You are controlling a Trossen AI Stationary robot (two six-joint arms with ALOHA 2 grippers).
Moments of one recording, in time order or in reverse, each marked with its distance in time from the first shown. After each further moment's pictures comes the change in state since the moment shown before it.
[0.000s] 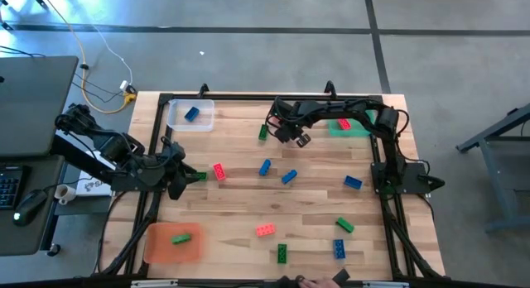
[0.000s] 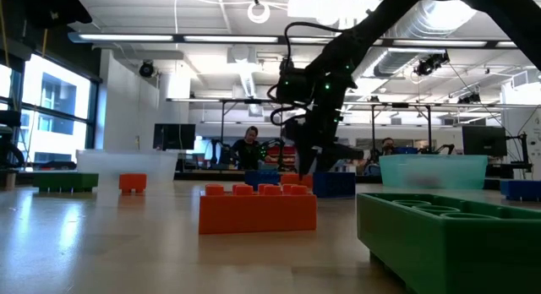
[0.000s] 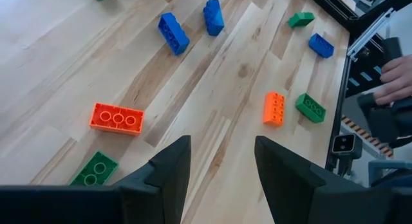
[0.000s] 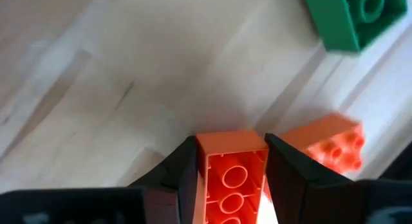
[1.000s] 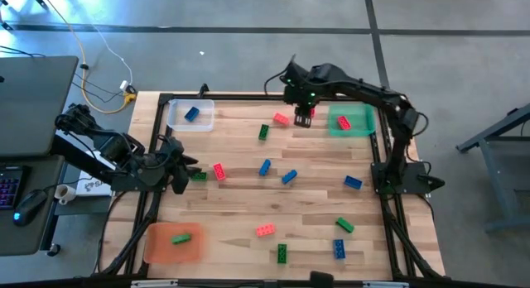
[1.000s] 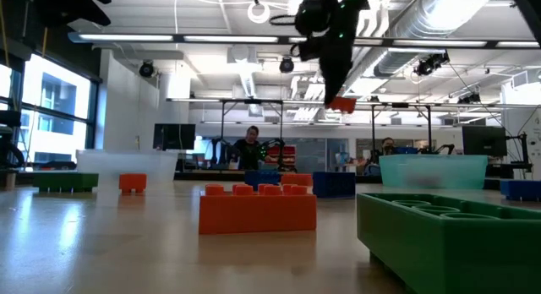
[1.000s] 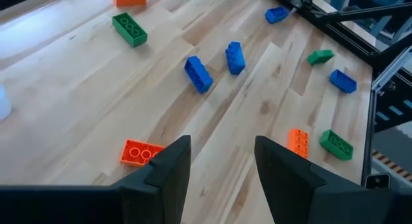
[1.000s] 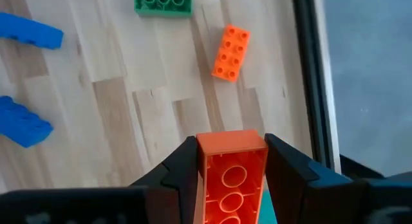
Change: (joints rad) left arm 0.000 0.000 0.000 0.000 -0.173 0.036; right arm -0.074 -0.217 0.400 -0.612 -0.096 0.830
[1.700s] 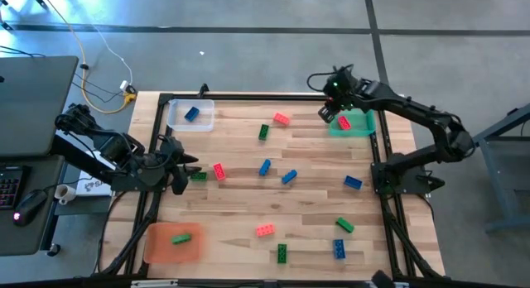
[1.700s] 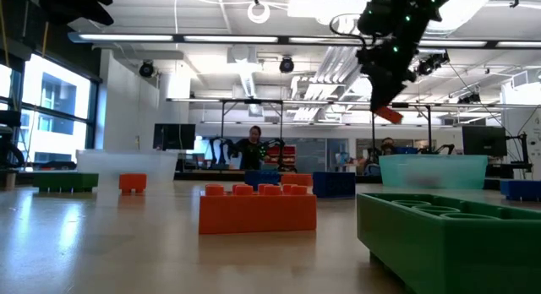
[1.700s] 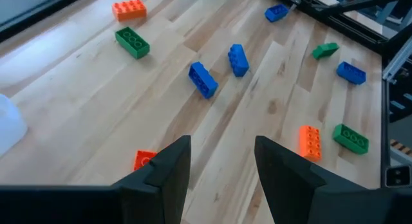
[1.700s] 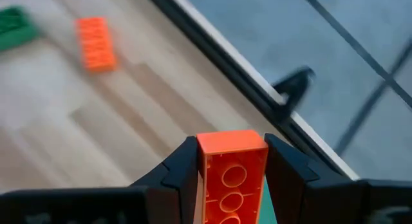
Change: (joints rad) left arm 0.000 0.000 0.000 -0.001 -0.029 0.088; right arm -0.188 -0.501 -0.684 0.455 0.195 0.319
